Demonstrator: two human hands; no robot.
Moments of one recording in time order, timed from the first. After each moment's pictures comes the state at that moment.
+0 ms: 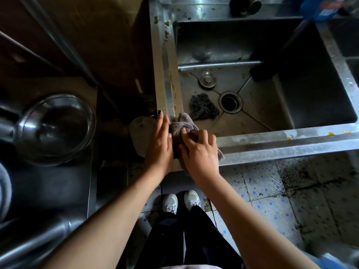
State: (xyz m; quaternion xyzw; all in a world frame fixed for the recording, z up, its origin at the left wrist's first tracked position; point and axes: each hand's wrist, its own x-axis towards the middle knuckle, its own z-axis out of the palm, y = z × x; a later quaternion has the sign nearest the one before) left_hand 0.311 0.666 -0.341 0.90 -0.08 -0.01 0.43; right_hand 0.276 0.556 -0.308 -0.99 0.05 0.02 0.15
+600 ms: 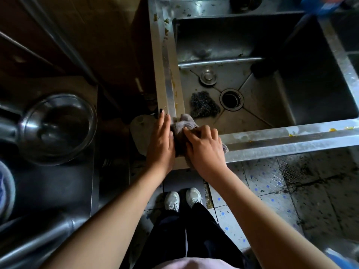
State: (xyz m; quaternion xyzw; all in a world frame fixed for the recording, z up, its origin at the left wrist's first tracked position) left_hand 0.310 0.667 -0.344 0.89 -0.08 -0.03 0.44; right_hand 0.279 0.544 -0.310 -0.99 0.03 0.06 0.14
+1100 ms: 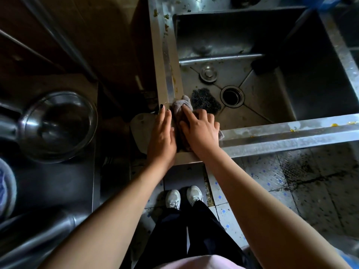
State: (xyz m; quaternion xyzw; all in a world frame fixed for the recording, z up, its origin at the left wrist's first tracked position) left_hand 0.312 0.665 -0.343 0.90 -0.08 -0.02 0.42; right_hand 0.321 0.551 -0.324 -0.97 0.10 0.10 0.18
